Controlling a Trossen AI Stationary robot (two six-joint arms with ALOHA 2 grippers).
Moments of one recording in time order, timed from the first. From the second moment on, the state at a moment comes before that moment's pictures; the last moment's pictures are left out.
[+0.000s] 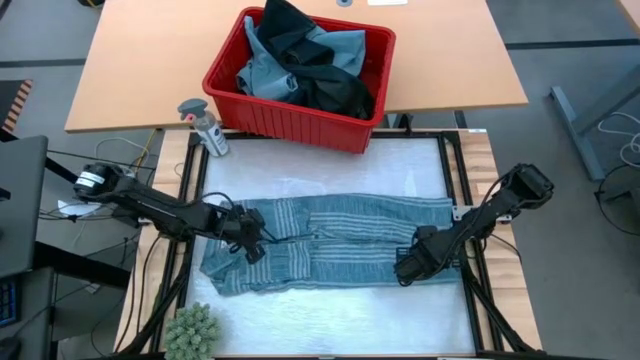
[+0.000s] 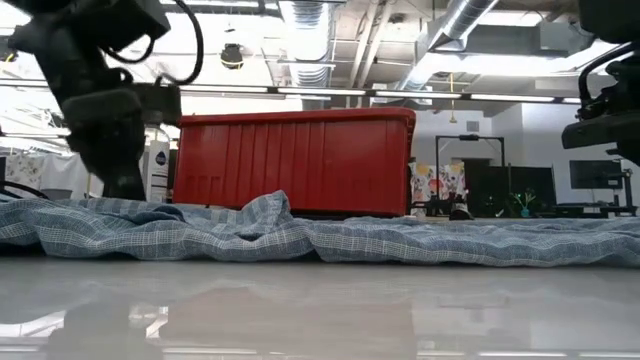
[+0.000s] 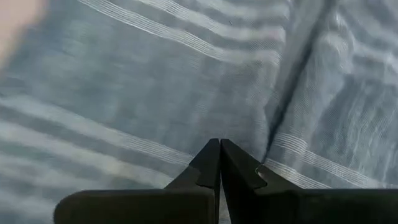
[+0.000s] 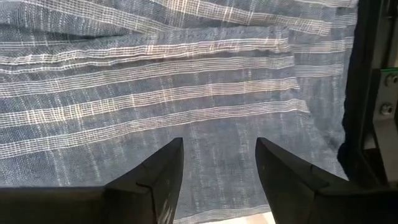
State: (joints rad) left arm -0.22 1.22 0.52 -0.37 -0.23 -0.72; right arm 0.55 1.50 0.86 -1.13 -0.03 2.17
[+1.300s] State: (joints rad) left arm -0.36 1.13 0.53 -0.20 -0.49 -0.85; right arm 0.56 1.50 0.86 -1.12 -0.02 2.03
